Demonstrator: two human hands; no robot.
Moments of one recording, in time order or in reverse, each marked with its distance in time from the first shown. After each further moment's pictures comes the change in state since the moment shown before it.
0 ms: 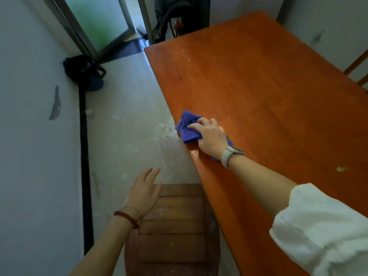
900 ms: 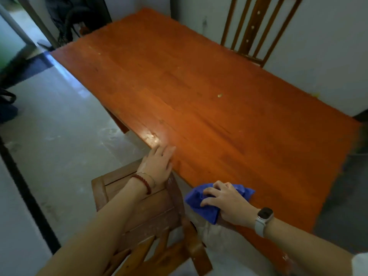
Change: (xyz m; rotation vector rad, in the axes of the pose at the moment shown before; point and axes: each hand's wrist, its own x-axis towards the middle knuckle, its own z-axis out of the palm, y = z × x) left_hand -0.121 0.128 0.050 0.408 -0.258 0.621; right_hand -0.428 -0.014 -0.024 -0.077 -0.308 0.028
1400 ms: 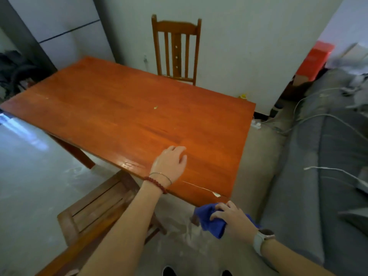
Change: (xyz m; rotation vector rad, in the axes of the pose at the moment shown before) left_hand -0.090 0.219 -0.009 -0.174 0.154 0.322; right_hand -0.219 -0.041 0.072 0.262 0.081 0.573
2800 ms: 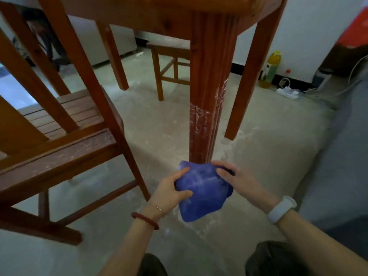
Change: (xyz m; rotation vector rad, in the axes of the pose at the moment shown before) left_hand -0.122 -0.176 0.519 -0.658 0.024 -0.209; right_hand 0.126 0.180 0.344 0.777 0.268 -0.029
